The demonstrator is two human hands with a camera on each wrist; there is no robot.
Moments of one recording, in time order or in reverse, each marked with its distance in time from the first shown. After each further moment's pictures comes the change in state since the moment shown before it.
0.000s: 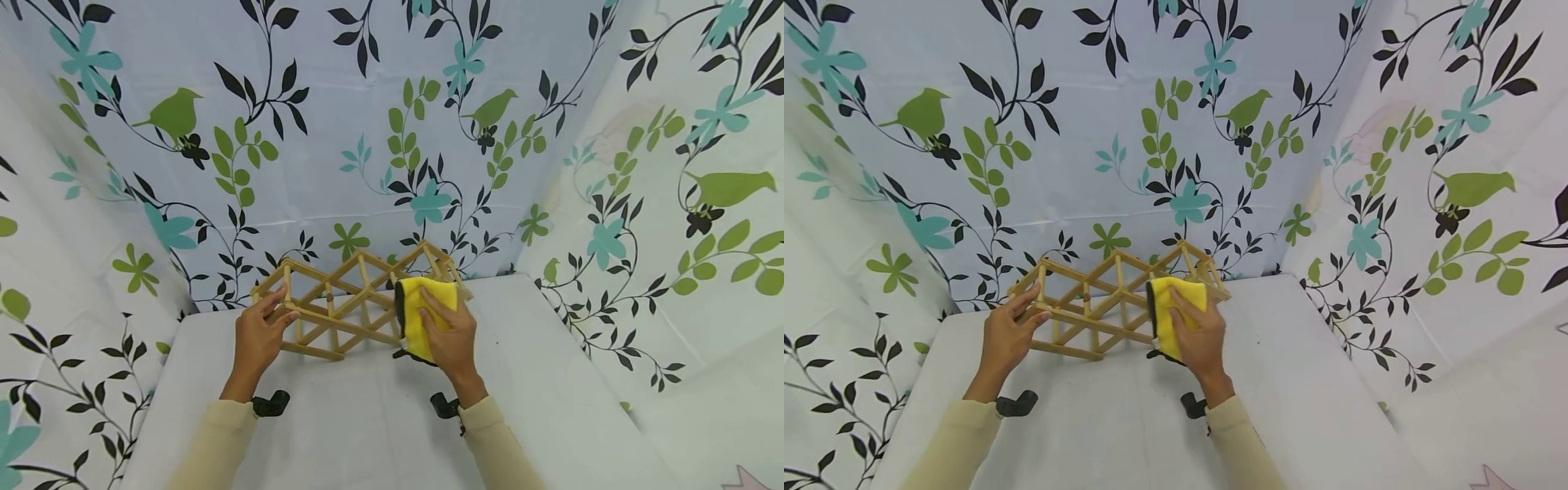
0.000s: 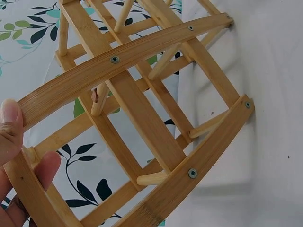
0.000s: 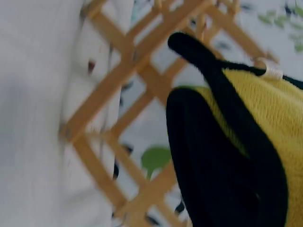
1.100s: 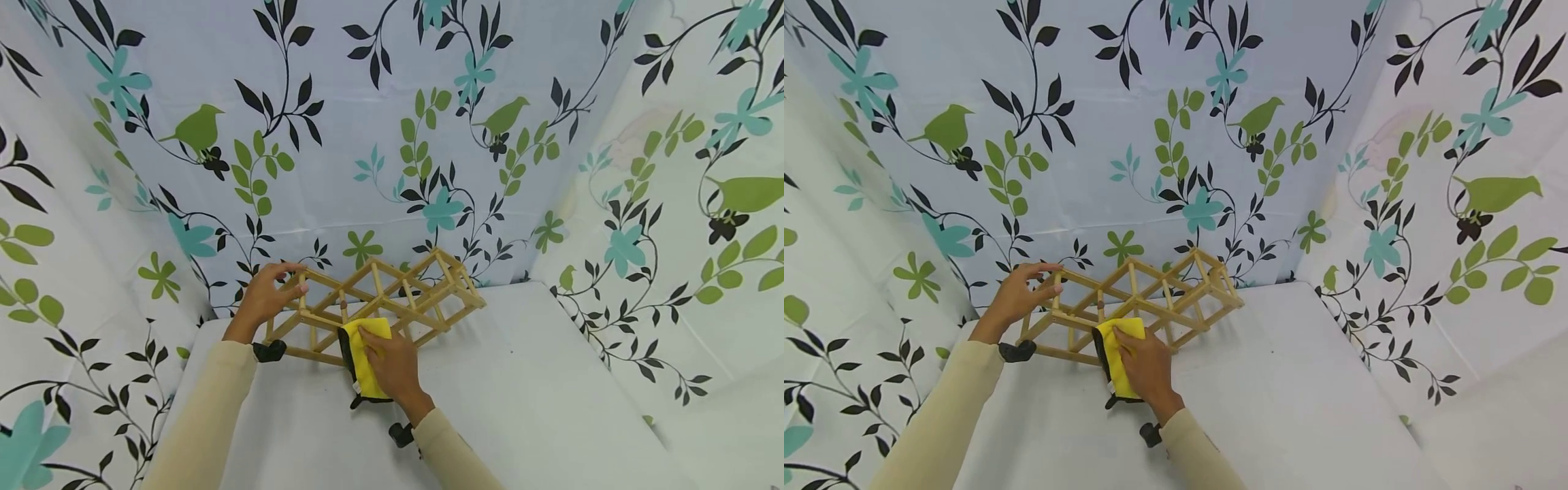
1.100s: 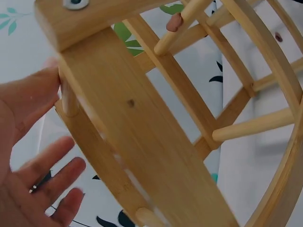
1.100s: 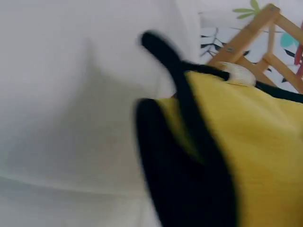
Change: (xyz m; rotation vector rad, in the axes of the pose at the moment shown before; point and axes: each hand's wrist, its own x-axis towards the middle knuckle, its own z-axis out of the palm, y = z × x) left_hand 0.084 0.006 -0.038 0.180 -0.278 0.053; right_hand -0.051 -0.011 0.108 -0.228 -0.241 0.041
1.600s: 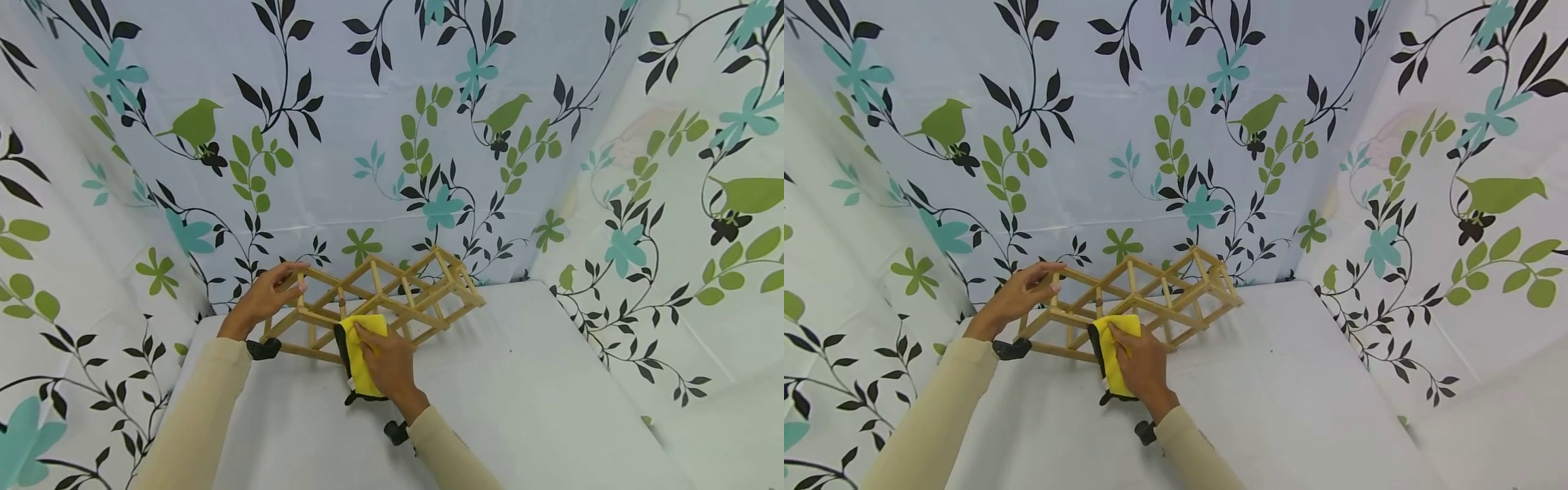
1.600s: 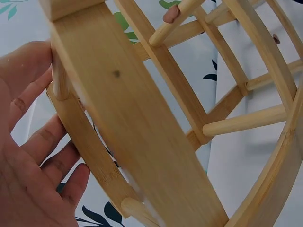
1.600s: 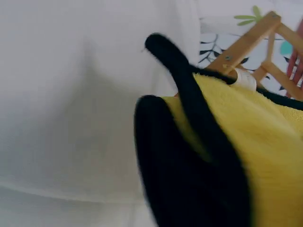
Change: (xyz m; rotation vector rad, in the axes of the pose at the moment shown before) left_hand 0.002 -0.011 -0.002 -0.244 -0.235 0.045; right_hand 0.003 -0.002 0.006 -0.025 0.006 -0.025
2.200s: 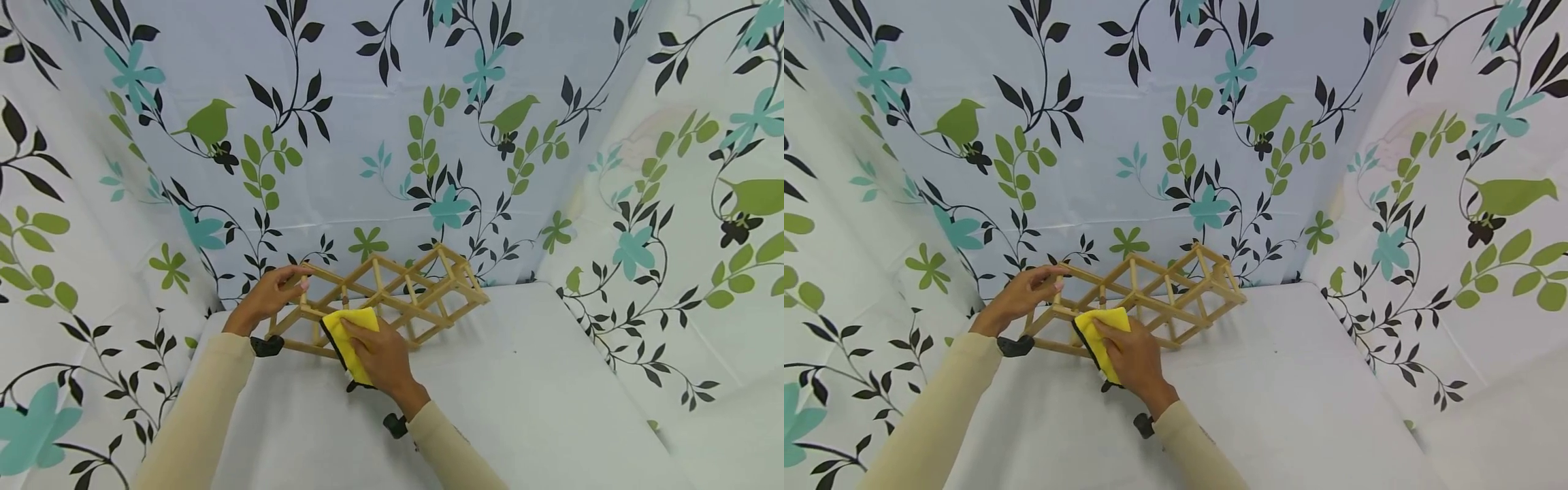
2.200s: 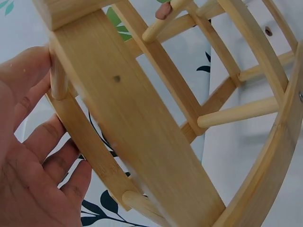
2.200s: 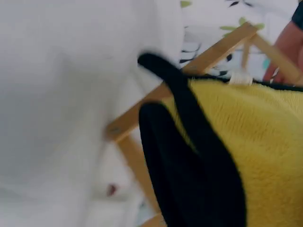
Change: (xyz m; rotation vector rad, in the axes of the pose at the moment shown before) left_hand -0.011 0.005 -0.002 0.097 0.022 -0.012; right_hand 0.012 -0.028 -0.005 0.001 -0.132 -0.179
